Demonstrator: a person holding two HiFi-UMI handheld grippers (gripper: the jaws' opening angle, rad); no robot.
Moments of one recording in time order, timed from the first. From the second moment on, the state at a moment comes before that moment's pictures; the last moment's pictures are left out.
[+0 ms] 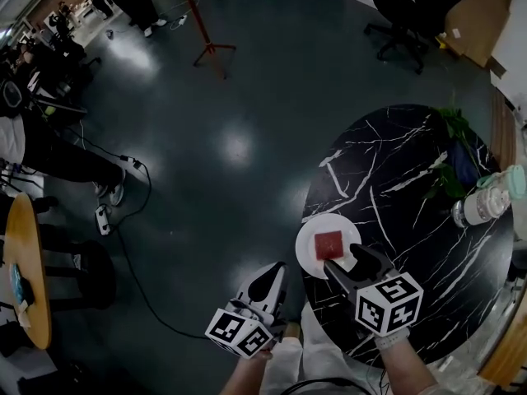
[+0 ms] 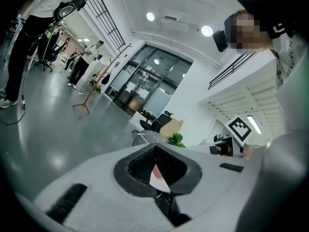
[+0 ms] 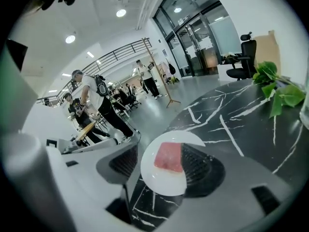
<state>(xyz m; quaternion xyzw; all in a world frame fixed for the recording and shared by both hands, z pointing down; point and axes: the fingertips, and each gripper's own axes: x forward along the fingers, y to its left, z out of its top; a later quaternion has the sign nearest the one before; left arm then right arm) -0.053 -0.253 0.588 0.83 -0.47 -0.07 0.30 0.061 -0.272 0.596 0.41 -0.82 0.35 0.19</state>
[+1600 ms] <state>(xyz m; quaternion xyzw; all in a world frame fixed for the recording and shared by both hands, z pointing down) -0.035 -0.162 0.442 0.90 -0.37 -0.09 0.22 0.039 -0.125 0.442 0.40 -0.87 0.29 0.03</state>
